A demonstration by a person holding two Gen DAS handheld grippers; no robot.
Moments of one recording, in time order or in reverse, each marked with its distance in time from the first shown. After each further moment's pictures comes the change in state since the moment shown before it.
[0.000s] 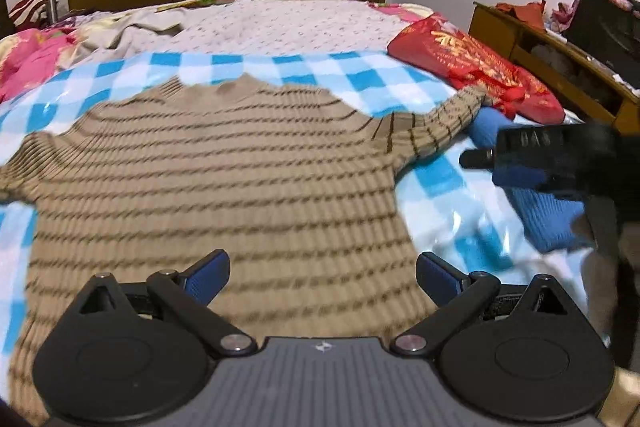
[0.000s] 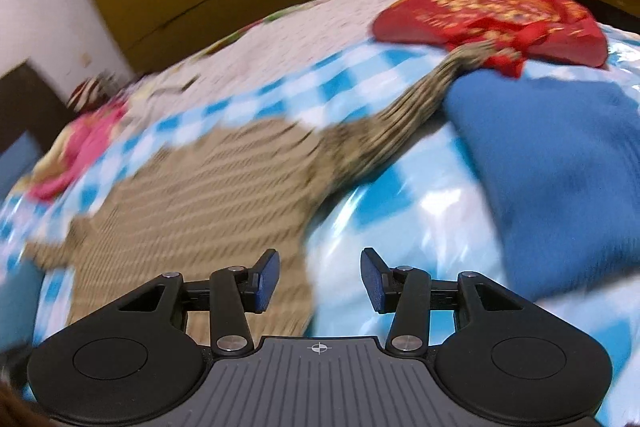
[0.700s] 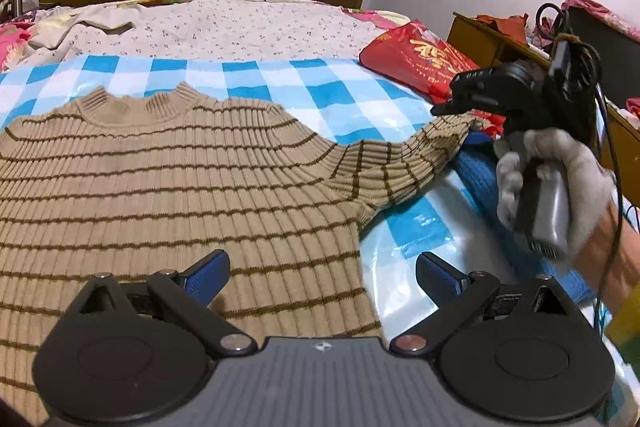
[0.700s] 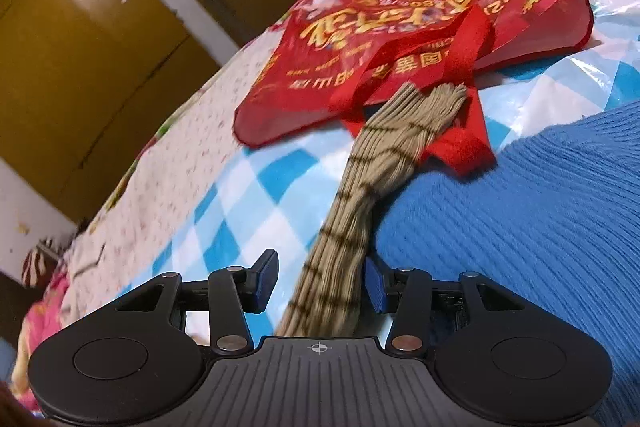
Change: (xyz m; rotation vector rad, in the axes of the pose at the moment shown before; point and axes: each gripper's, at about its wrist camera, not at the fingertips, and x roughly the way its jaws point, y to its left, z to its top) left arm 0.075 -0.016 0.033 -0.021 -0.016 -0.102; right arm 0.121 -0.099 0.117 0.412 -0.143 -0.066
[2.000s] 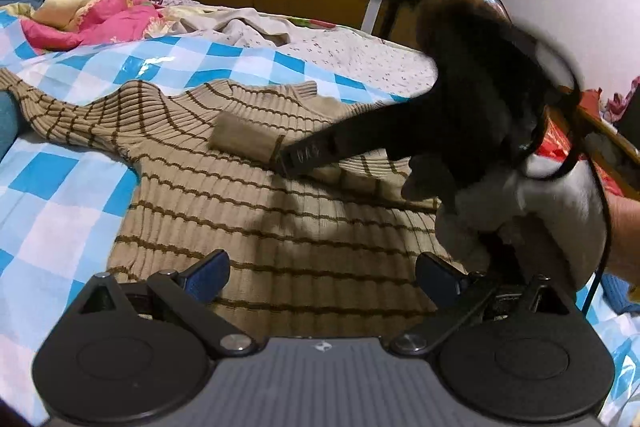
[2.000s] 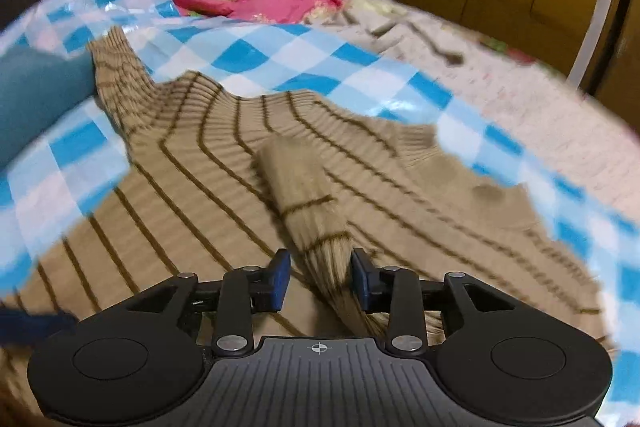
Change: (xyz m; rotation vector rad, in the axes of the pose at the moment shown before) left arm -0.092 0.143 -0.064 -0.201 -0.144 0.177; right arm -0.015 0.267 -0.274 -1.245 0.287 0.380
